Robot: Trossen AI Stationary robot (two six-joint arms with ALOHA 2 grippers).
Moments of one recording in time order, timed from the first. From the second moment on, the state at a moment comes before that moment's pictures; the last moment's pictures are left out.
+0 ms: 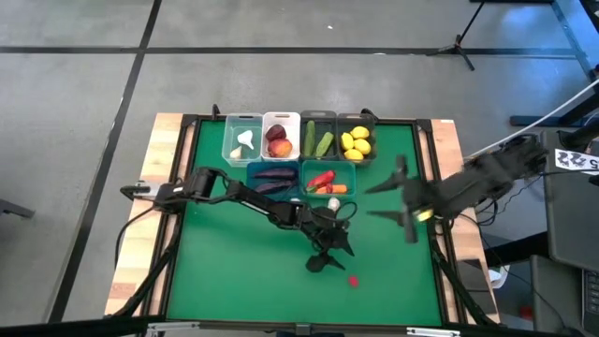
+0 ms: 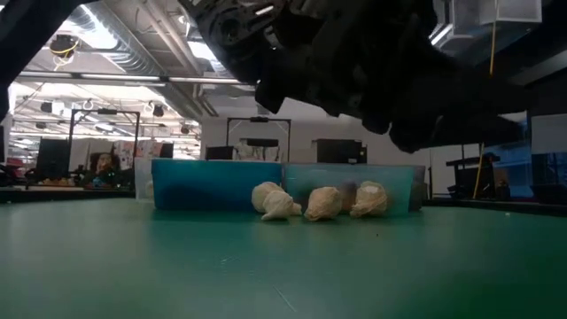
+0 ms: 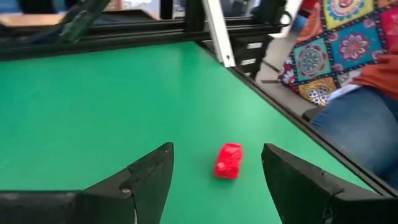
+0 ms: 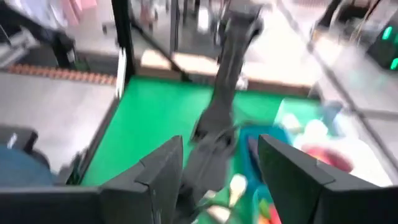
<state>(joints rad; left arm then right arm) -0.15 2.28 1.47 0.40 0.43 0.03 0.54 1.19 1.56 -0.80 0.45 0.10</state>
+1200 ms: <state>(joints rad) -0.14 2.51 1.78 0.29 0.70 0.02 0.54 1.08 1.65 -0.82 0.40 0.13</state>
